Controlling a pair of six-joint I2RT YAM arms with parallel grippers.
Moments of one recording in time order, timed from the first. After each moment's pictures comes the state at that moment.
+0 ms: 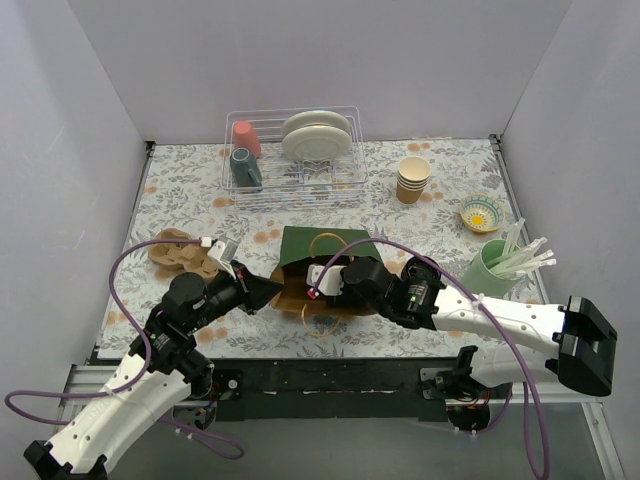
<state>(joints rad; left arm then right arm) -0.62 0.40 0.45 -0.22 0.27 -0.59 1.16 1.20 0.79 -0.25 0.40 -0.65</state>
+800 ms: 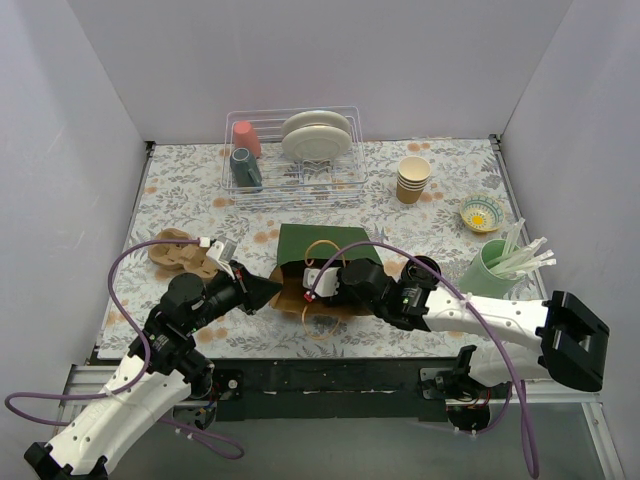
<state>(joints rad) -0.62 0.39 0.45 -0.22 0.27 -0.60 1.15 1.25 0.72 -0.06 0.41 -0.76</state>
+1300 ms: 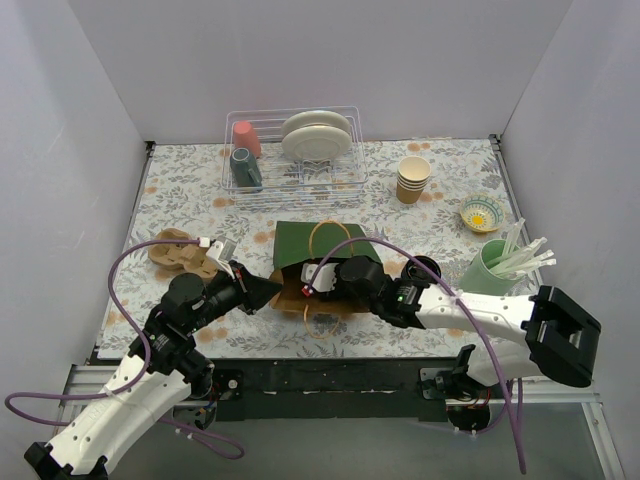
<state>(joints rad) -0.62 0.39 0.45 -0.23 0.27 -0.62 1.12 1.30 0.70 0.05 0.41 -0.76</state>
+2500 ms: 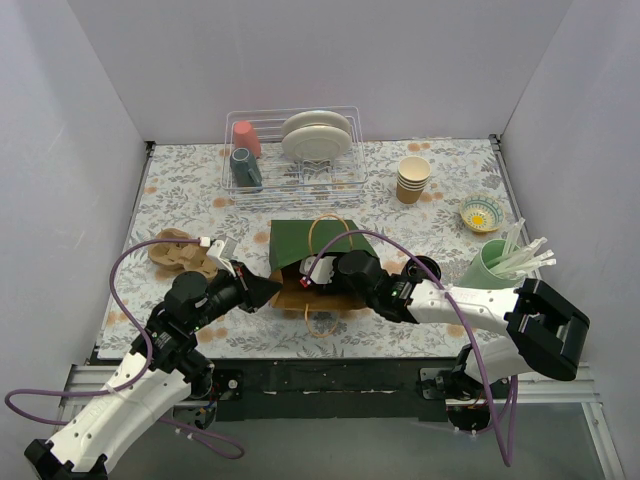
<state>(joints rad) -0.62 0.41 0.45 -0.24 0.24 -0.65 1.07 1.38 0.70 0.16 0.38 -0.74</state>
